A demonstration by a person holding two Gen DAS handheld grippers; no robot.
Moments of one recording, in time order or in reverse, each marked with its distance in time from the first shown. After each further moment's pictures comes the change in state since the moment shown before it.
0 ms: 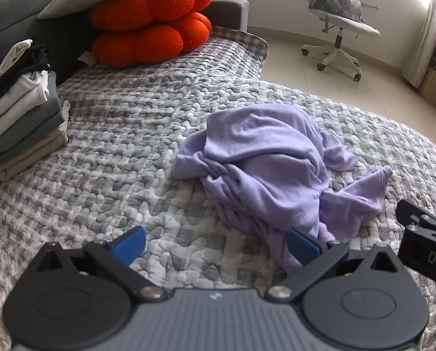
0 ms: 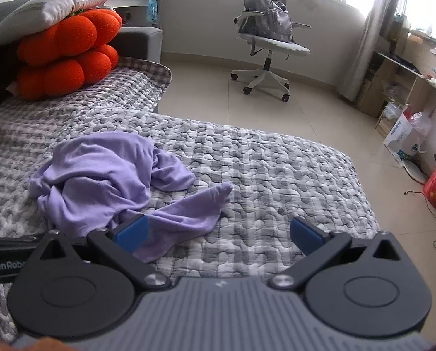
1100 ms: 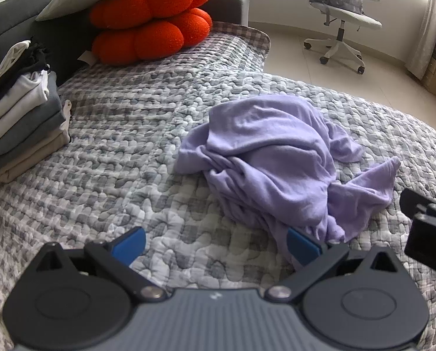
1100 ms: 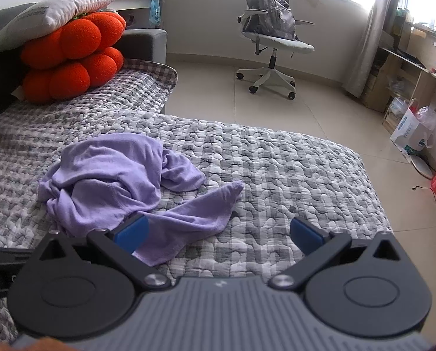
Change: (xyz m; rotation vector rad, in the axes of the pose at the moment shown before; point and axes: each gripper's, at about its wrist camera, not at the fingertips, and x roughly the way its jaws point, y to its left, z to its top) left arm 0.007 -0.002 -0.004 0.022 0.017 0.028; right arm 0.000 0.001 0.000 0.038 0.007 0.058
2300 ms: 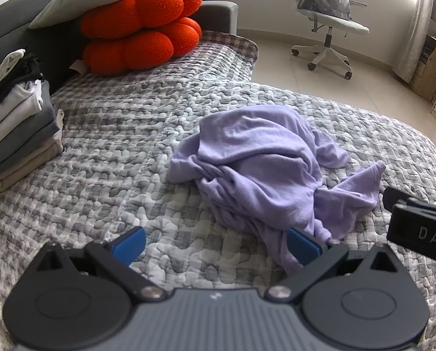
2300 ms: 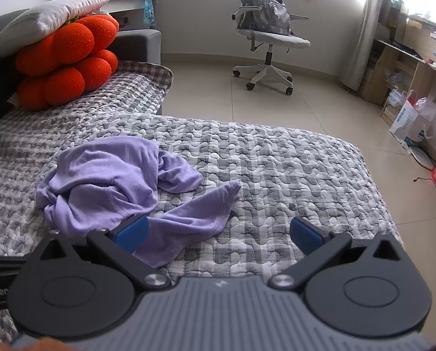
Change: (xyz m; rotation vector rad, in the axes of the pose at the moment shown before) left arm -0.011 0.002 0.002 0.015 -0.034 -0.048; right arm 0.005 -0.005 0.002 0.037 0.011 0.003
